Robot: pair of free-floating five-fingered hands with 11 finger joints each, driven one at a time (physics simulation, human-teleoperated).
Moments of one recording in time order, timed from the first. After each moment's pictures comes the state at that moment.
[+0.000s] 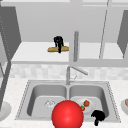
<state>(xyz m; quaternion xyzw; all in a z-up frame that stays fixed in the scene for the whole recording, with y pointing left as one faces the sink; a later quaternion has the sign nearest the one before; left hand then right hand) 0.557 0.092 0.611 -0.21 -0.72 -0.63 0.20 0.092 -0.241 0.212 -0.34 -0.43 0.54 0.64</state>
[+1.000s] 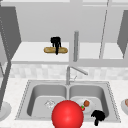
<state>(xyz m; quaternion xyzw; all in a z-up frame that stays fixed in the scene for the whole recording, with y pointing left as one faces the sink) 0.477 0.109 0.632 -0.11 -0.73 -0.67 0.09 0.092 -0.241 0.212 -0.34 -0.43 0.54 0.64</state>
